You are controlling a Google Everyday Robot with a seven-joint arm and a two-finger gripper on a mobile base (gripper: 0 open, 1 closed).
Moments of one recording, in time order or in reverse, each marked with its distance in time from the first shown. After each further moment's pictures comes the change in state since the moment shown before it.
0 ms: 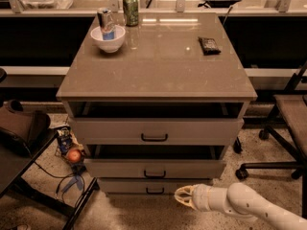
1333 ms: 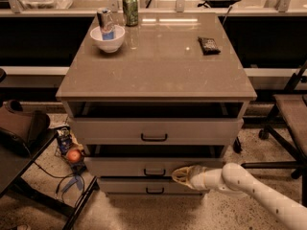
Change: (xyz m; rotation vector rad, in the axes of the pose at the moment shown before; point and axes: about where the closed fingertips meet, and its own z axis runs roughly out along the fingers) arm 0.011 -0.077 0.034 0.023 -0.068 -0.035
